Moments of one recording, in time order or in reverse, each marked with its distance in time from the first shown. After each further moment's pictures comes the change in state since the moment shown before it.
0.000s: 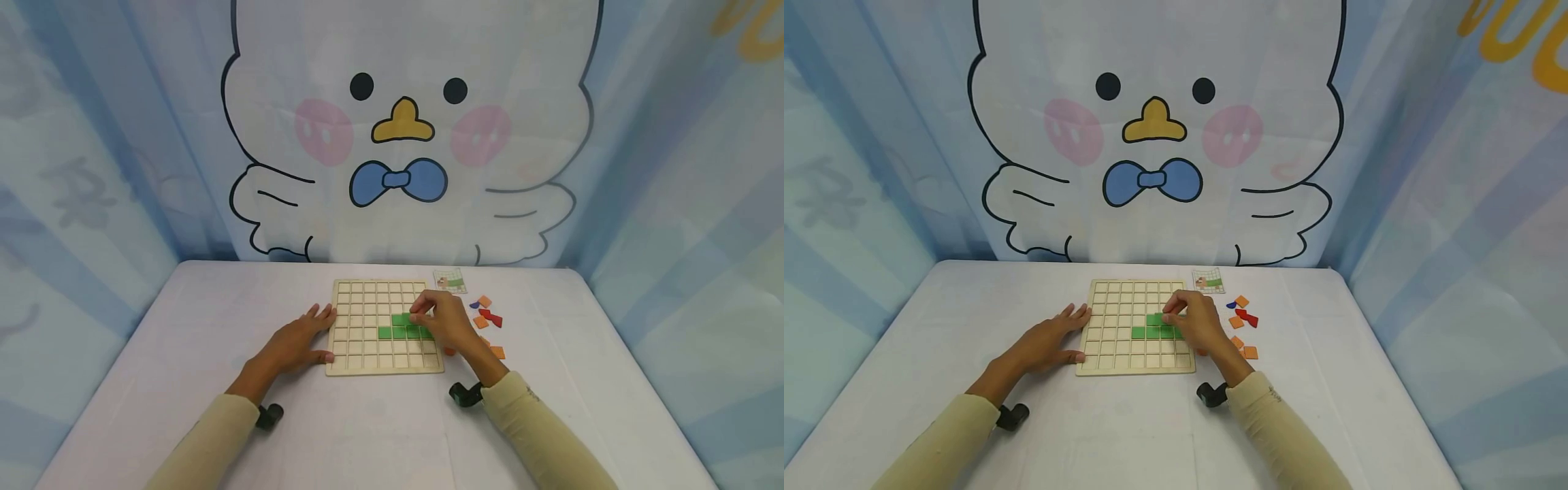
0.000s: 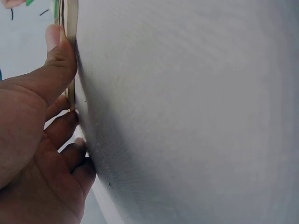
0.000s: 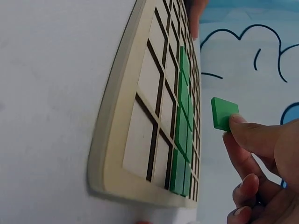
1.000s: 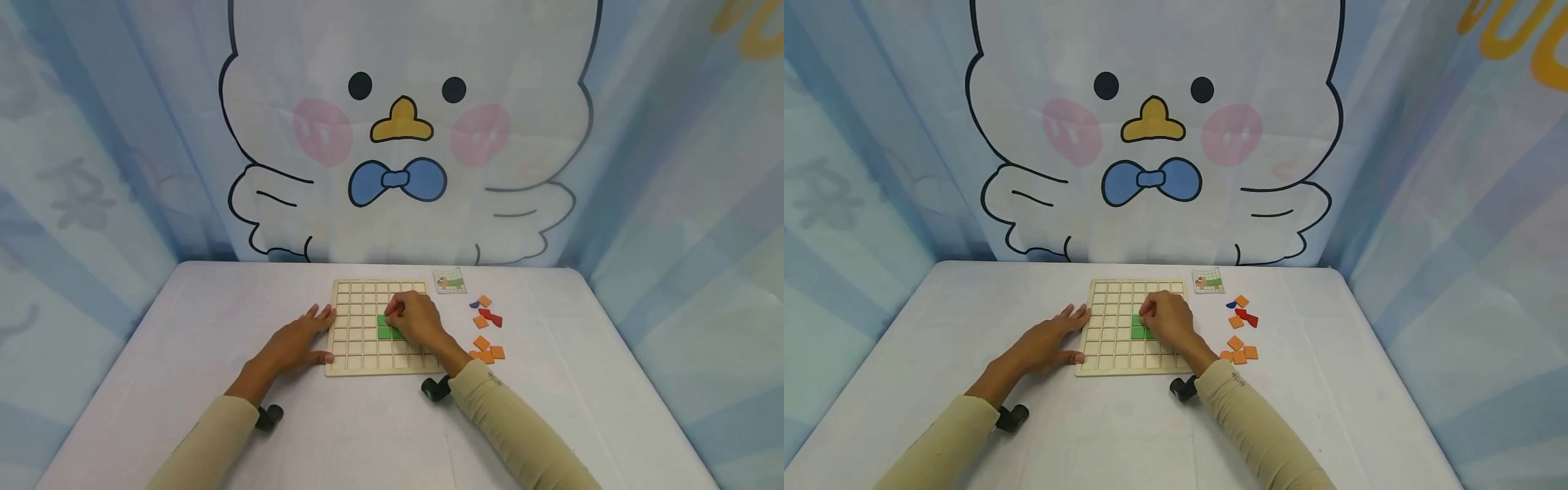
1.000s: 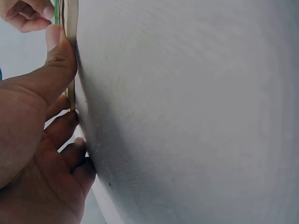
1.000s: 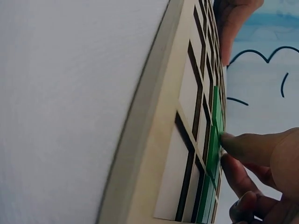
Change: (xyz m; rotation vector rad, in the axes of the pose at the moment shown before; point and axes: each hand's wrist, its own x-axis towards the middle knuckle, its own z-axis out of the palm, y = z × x) left_hand -0.001 0.001 -0.001 -0.013 0.003 0.005; right_hand 0.022 -0.020 0.044 -0.095 -0.052 -0.040
